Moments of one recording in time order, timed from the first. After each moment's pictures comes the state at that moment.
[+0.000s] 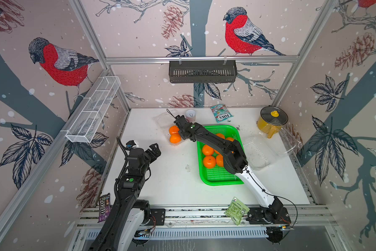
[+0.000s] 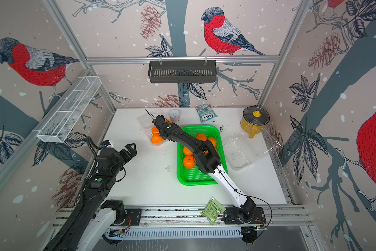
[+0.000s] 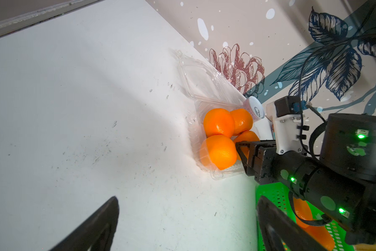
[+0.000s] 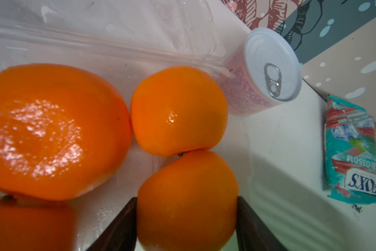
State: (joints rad) left arm -0.07 0.71 0.44 -0.21 -0.03 -0.71; right arm 0.86 2.62 2.42 -0.73 0.45 0.02
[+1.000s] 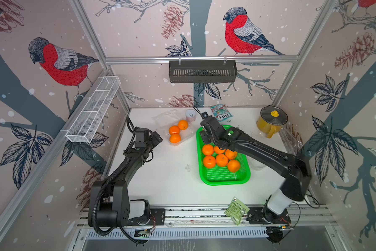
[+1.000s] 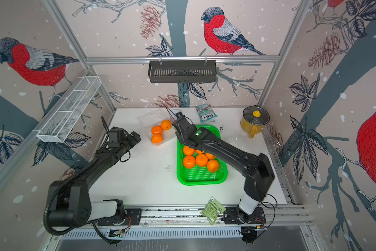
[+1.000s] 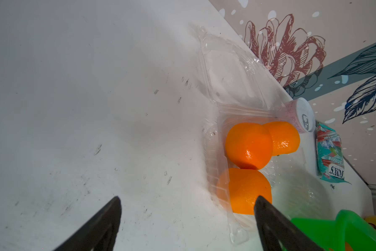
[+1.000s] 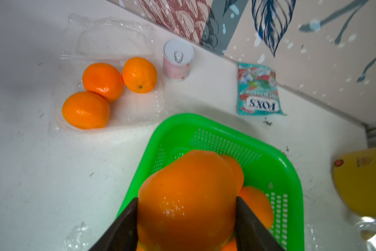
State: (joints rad) left arm 0.00 1.36 0.77 -0.13 0.04 -0.70; right arm 0.83 1.58 1.36 -0.58 0.37 0.24
